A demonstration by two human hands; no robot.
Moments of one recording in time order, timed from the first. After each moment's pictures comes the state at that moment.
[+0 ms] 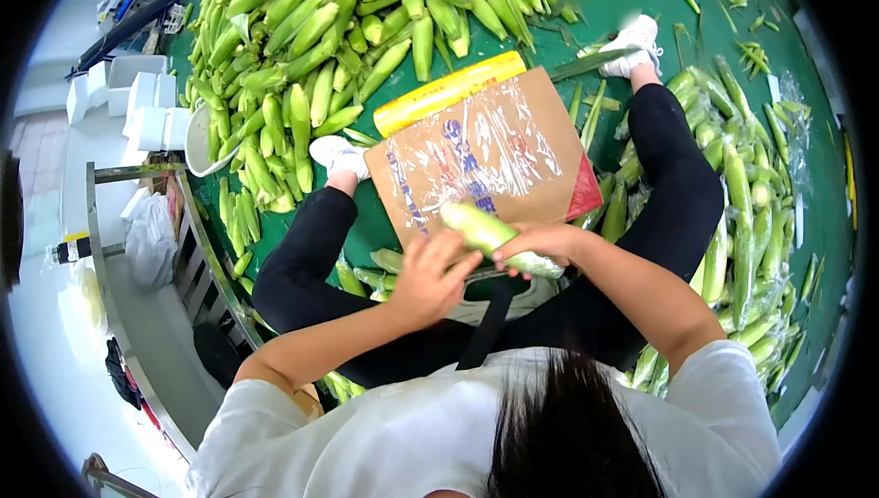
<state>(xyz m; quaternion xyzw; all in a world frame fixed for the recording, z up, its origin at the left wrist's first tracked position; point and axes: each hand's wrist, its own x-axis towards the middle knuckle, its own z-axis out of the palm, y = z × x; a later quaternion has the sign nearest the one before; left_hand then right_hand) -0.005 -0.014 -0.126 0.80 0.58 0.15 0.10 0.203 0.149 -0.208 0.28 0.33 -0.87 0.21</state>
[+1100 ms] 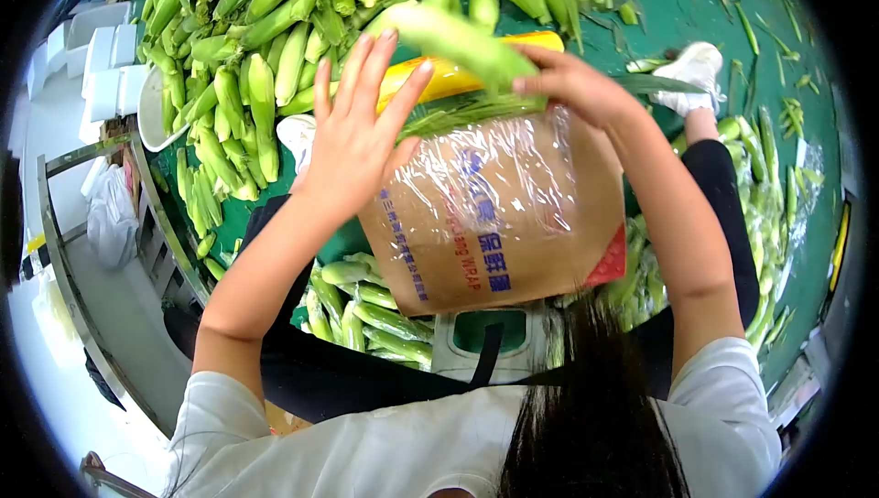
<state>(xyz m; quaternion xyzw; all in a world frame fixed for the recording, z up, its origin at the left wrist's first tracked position) -0.171 0.221 -0.161 0.75 0.65 0.13 -0.02 0.059 0.417 -0.256 0.34 0.58 -0.74 -0.01</state>
